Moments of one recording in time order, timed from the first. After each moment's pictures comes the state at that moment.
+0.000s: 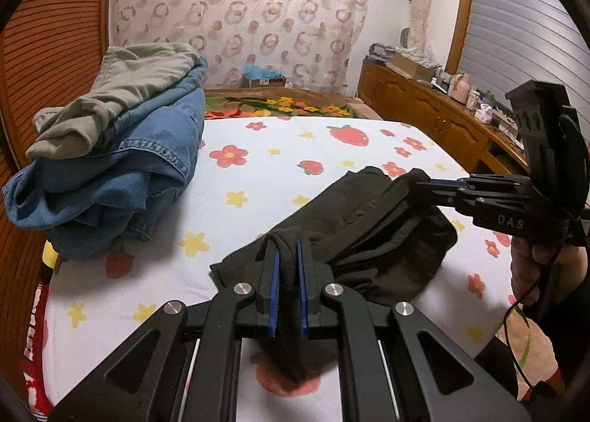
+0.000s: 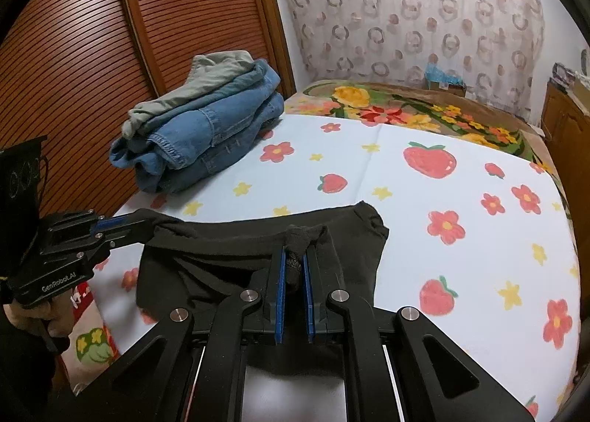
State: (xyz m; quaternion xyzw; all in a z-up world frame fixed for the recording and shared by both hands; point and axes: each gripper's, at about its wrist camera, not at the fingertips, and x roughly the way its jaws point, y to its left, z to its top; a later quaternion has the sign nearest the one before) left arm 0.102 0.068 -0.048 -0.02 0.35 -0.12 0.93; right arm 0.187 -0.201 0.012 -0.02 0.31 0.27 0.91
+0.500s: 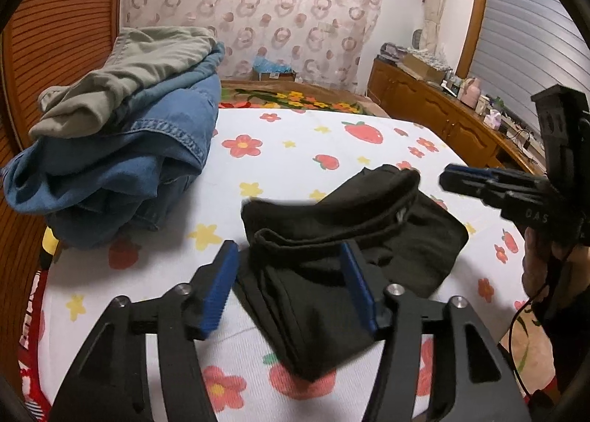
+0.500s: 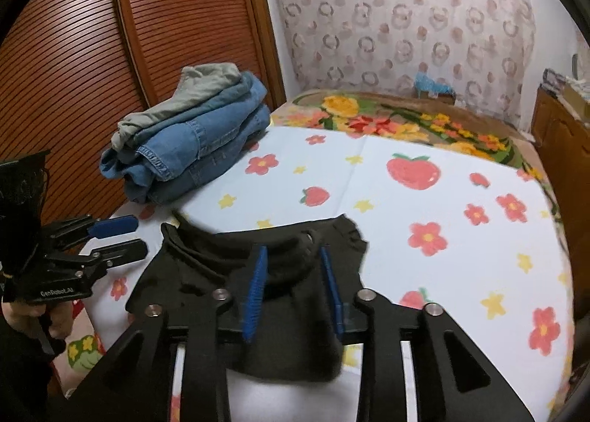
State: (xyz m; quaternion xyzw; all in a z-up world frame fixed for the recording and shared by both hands) left arm 0.105 0.082 -0.055 -0.04 0.36 -0.11 0.92; right arm 0.186 -0.210 0.014 -0.02 0.28 0.25 0.93
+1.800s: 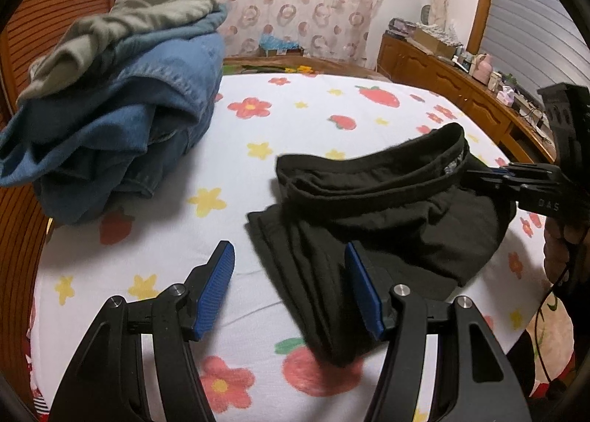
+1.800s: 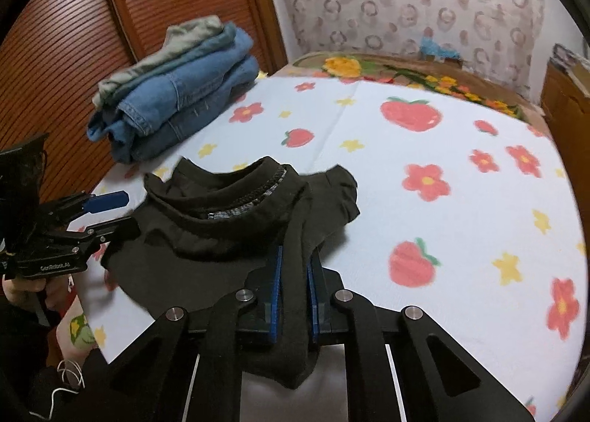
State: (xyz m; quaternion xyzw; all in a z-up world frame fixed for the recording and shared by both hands) left arm 0.117 0.076 -0.086 -0.01 0.40 -0.09 0.91; right arm 0.206 -0.223 -0.018 -0.02 0.35 0.26 0.90
